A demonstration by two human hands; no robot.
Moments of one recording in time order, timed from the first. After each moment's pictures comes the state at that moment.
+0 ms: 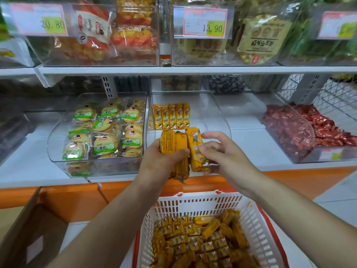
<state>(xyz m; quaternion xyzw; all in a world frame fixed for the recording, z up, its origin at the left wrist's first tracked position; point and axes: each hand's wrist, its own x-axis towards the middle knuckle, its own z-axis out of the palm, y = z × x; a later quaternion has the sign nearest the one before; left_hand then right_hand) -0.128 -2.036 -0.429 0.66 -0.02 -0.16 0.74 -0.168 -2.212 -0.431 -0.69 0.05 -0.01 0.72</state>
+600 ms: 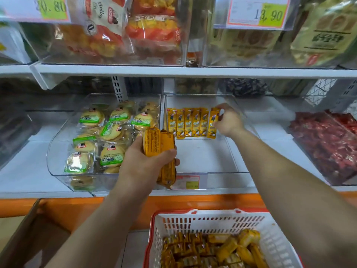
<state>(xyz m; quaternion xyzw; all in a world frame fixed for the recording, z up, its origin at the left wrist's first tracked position) -0.069 -1.985 -0.433 0.69 -0.01 -0.08 0.72 0.065 -2.264 -0.473 -0.93 0.14 -0.14 0.30</state>
